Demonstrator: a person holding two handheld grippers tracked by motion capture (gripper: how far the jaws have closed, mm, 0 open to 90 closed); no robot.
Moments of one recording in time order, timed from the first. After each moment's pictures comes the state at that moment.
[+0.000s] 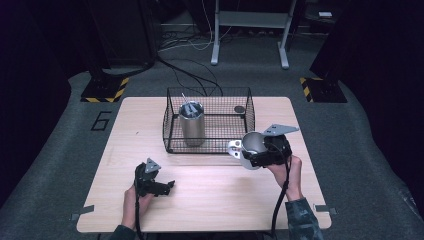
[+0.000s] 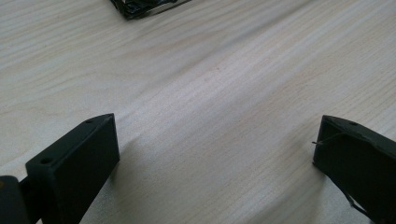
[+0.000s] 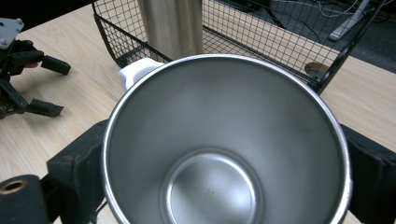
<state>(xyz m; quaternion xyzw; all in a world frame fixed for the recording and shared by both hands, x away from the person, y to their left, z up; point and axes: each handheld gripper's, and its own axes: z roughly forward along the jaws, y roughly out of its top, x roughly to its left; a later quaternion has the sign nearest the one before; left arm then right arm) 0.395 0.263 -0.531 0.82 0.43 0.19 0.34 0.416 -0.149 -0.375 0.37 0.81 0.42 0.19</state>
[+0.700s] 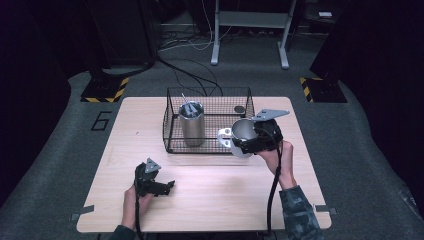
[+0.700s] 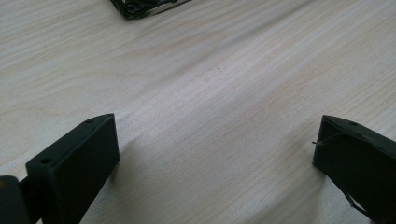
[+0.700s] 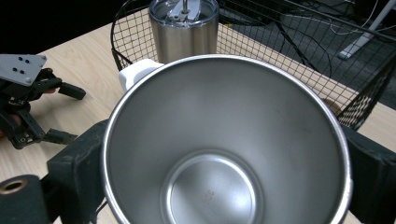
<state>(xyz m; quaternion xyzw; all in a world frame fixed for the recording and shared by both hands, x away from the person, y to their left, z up) 0.395 0.263 -0.531 0.82 0.43 0.19 0.34 0.438 -0.121 -0.341 0.34 0.82 0.43 0.18</state>
